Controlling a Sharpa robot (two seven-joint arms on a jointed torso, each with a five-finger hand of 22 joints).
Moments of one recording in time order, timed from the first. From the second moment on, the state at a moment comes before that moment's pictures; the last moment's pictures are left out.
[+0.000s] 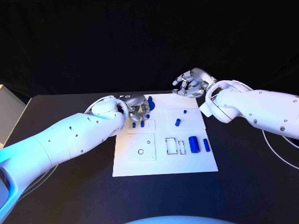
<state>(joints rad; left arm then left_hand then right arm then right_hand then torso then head) 1.14 -0.39 0.11 1.05 -1.61 -0.10 -0.05 1.52 -0.22 0.52 0.20 0.05 0.90 0.14 0.27 0.19 0.97 0.11 0.31 0.10 1.18 0.02 1.29 0.65 0.18 1.12 0.13 1.01 0.83 1.36 -0.79 -0.13 1.37 -0.90 -0.47 -0.03 1.41 -0.22 0.34 0.28 0.29 0.88 0.15 0.22 0.36 1.05 0.07 0.83 0.78 1.46 -0.01 1.49 1.31 0.01 1.47 0.09 1.51 1.31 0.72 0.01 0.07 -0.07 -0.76</state>
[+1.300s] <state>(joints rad) 1.14 -0.36 0.10 1.03 -1.59 -0.10 -0.05 1.50 -0.22 0.61 0.14 0.05 0.95 0.14 0.30 0.21 1.00 0.09 0.36 0.11 1.21 0.01 1.33 0.70 0.16 1.16 0.12 1.09 0.91 1.36 -0.78 -0.13 1.37 -0.90 -0.47 -0.03 1.40 -0.22 0.34 0.28 0.30 0.88 0.15 0.22 0.36 1.05 0.06 0.82 0.78 1.46 -0.01 1.48 1.31 0.01 1.47 0.09 1.51 1.31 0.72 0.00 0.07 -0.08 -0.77</state>
